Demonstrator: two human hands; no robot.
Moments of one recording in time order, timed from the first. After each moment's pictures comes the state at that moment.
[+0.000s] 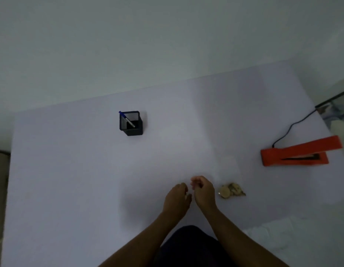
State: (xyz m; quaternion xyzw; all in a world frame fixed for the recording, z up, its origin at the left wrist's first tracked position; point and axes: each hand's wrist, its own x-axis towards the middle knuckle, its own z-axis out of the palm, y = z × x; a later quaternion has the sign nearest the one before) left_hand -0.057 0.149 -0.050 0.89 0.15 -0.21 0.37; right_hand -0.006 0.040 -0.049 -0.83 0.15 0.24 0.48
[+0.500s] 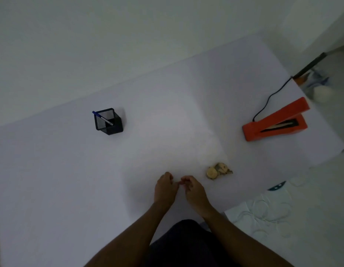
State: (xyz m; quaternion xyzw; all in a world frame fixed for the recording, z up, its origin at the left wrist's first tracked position) left_hand -0.059 0.140 -0.074 0.88 0.22 -0.20 0.36; right_hand -0.059 0.001 -0.086 -0.82 0.08 0.27 0.51
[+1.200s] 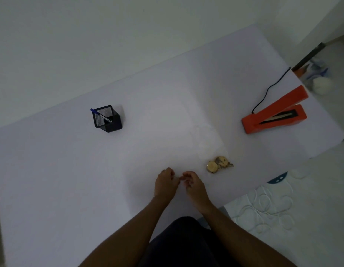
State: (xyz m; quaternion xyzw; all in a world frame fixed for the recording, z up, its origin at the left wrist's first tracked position) left_hand -0.060 0.143 -0.082 0.90 0.18 -0.18 0.35; right_hand -0.071 0.005 -0.089 -0.78 0.13 0.26 0.55
